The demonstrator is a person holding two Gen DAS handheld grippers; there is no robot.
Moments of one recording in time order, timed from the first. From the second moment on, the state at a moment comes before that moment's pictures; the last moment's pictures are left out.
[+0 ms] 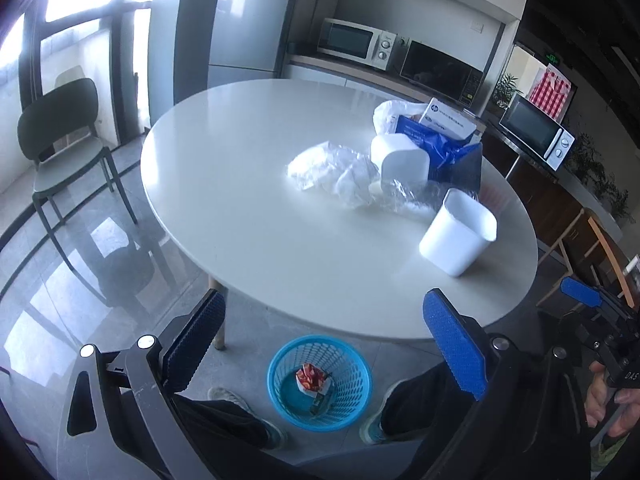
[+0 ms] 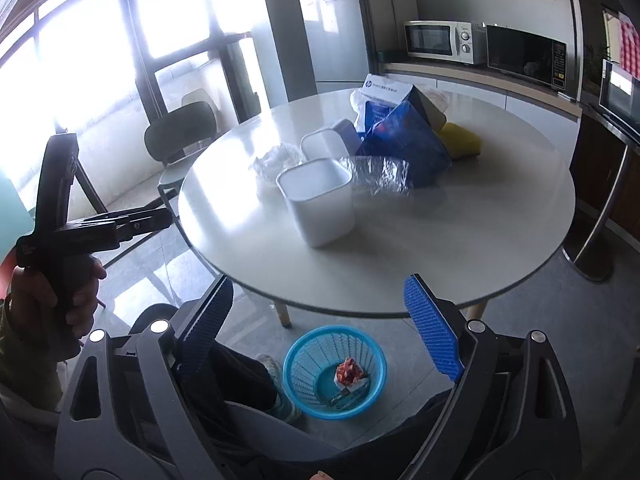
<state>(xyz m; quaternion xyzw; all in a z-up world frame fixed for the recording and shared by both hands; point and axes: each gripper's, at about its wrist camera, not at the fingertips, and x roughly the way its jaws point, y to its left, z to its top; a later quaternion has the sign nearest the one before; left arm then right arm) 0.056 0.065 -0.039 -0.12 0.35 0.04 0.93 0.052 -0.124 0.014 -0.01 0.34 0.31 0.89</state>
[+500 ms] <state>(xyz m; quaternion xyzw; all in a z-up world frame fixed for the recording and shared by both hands) 0.117 0.064 -0.016 -0.09 0.33 0.05 0.94 0.123 -0.102 0.033 -0.01 0.35 0.30 0.89</state>
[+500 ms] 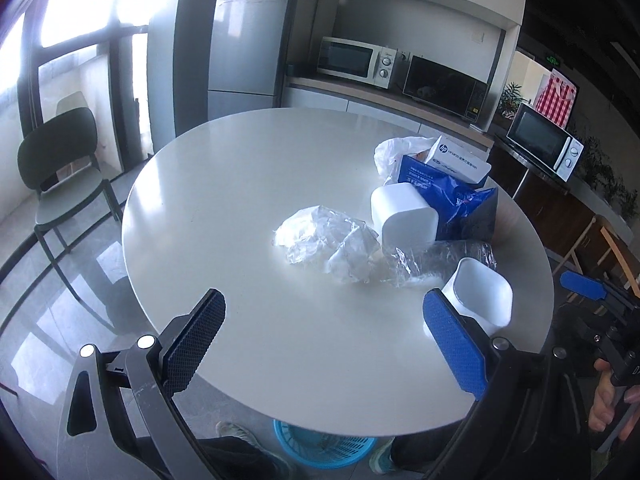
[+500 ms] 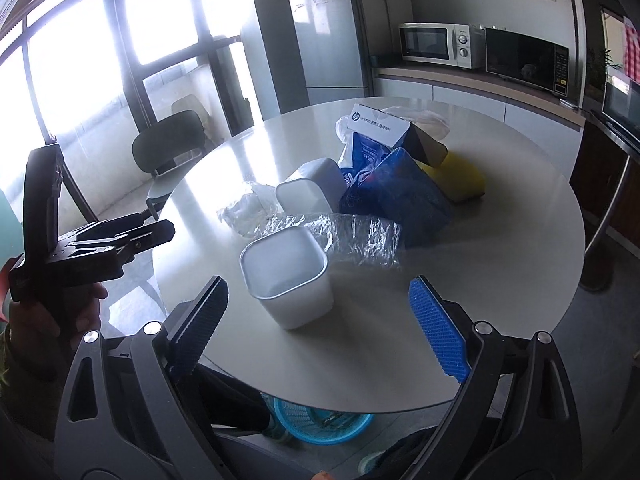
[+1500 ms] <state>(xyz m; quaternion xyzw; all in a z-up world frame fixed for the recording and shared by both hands) 0.208 0.084 -0.053 -0.08 0.41 0.03 0.91 0.176 -0.051 -0.001 -0.05 0.42 0.34 0.84</state>
